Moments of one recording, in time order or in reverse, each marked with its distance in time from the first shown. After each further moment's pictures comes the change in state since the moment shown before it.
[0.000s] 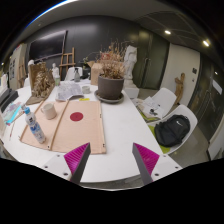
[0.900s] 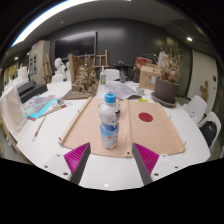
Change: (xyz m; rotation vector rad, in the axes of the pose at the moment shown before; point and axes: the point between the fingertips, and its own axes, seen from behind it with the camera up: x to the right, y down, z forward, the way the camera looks) arm -0.347 0.033 0.013 0.071 -0.268 -0.067
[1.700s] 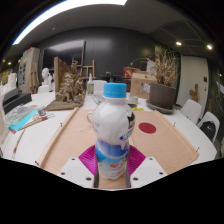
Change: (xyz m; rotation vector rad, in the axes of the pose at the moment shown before) arm 0.003 -0.028 0.131 0.155 0.149 0.048
